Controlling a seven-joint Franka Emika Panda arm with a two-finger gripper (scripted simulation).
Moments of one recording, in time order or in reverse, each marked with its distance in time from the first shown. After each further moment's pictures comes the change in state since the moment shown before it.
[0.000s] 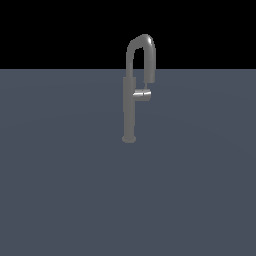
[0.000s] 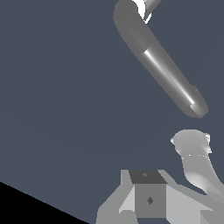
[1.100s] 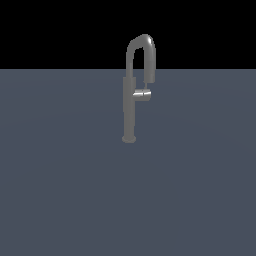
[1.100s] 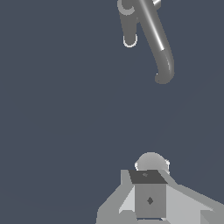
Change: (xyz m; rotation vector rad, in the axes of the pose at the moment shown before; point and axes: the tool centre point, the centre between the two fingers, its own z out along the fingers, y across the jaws) arm -0.115 0.039 0.032 -0.251 0.331 -0.253
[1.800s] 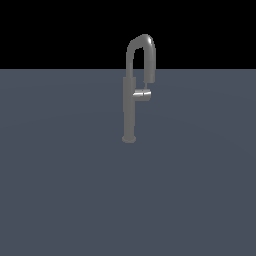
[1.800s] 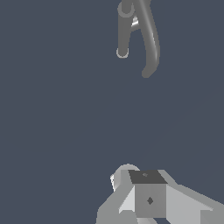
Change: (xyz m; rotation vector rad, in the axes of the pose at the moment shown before) arm -0.071 0.019 0.015 -0.148 0.197 -0.152
